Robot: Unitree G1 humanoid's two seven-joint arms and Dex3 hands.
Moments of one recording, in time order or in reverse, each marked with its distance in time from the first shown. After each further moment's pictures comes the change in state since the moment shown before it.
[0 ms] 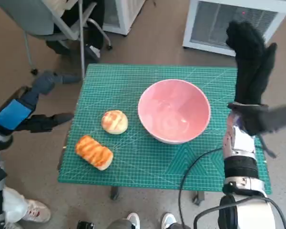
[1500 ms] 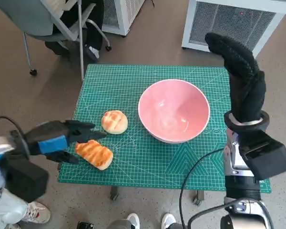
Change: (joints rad) left arm 0.046 0.078 -0.315 0.148 0.372 -0.162 -0.032; right arm 0.169 -0.006 0.109 -0.405 -0.009 0.095 0.040
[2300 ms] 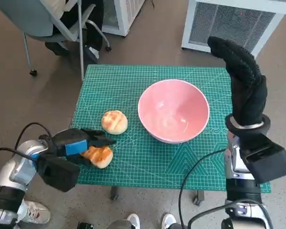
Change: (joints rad) left arm -0.117 -0.104 -0.171 0.232 0.177 0.024 0.127; right arm 0.030 0.000 -0.004 -0.011 -0.007 0.000 -0.018
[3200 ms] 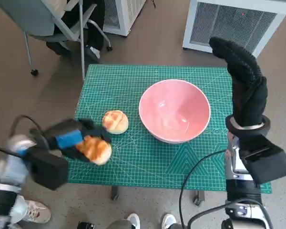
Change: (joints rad) left arm 0.025 0.055 0.175 -0.344 -0.266 0.172 -0.088; right arm 0.004 0.000 0.001 -0.002 -0.015 -0.004 -0.023
